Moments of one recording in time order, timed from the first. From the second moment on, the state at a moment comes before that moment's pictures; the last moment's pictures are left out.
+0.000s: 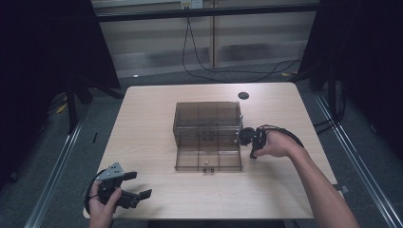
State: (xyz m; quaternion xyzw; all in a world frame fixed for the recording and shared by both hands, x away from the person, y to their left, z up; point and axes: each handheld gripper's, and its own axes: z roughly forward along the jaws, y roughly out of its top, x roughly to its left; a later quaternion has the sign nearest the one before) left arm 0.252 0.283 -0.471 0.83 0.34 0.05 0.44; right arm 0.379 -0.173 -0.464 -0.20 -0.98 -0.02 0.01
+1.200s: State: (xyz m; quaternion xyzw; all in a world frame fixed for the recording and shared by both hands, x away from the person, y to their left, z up) left arm 0.252 0.282 -0.471 0.83 0.34 0.05 0.45; right arm 0.367 -0.169 -0.420 -0.19 -0.98 -0.07 0.00
